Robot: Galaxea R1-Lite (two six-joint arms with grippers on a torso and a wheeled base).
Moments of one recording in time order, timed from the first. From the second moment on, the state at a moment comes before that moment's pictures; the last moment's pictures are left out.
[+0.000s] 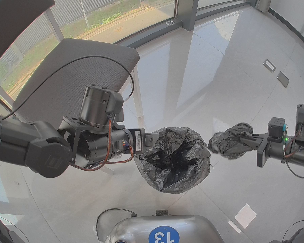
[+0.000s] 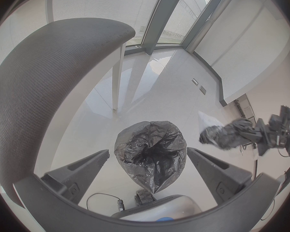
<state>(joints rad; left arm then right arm) -0.67 1.78 -1.06 -0.18 0.17 -0.34 0.25 1.49 -0.55 -0.57 0.28 -0.36</state>
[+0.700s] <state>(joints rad) -0.67 1.73 -1.02 -0.24 0.17 -0.30 0.48 1.52 -0.61 -0.51 0.28 -0.36</state>
